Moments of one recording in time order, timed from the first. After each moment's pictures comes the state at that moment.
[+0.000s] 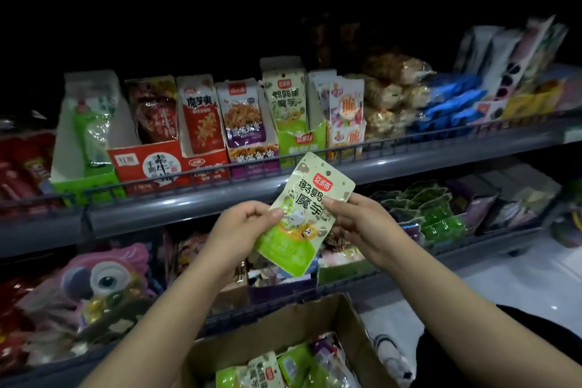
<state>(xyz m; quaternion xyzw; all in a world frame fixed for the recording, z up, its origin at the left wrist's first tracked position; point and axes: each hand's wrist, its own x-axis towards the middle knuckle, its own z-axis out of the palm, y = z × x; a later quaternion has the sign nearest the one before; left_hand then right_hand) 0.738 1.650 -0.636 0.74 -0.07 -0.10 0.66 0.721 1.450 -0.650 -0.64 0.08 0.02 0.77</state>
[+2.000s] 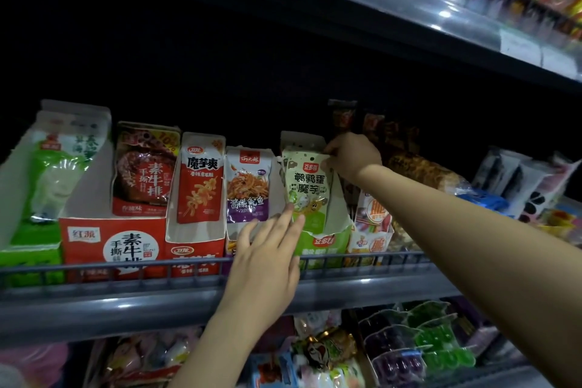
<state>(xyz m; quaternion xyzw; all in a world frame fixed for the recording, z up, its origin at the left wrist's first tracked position) 0.854 1.612 -0.629 0.90 -0.26 0.29 0.21 0.952 1.444 -0.488 -0.97 0.02 -0.21 0.07</state>
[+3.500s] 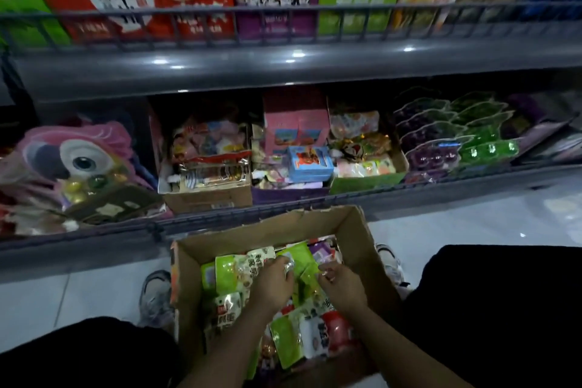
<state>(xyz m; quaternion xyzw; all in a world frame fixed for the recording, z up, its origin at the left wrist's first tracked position) 0.678 1.638 -0.960 0.91 -0.01 -0.26 0.34 0.648 1.484 -0.943 -0.89 0.19 0.20 0.37</state>
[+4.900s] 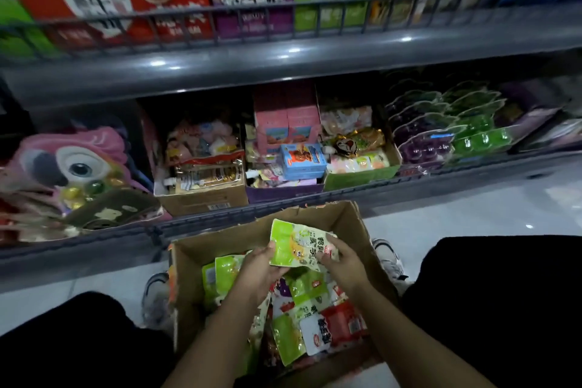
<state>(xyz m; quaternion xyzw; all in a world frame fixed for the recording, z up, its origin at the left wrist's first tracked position) 0.694 1.641 -0.927 0.53 0.32 -0.28 0.74 0.659 1.469 -0.942 -0.77 0.24 0.13 0.57</state>
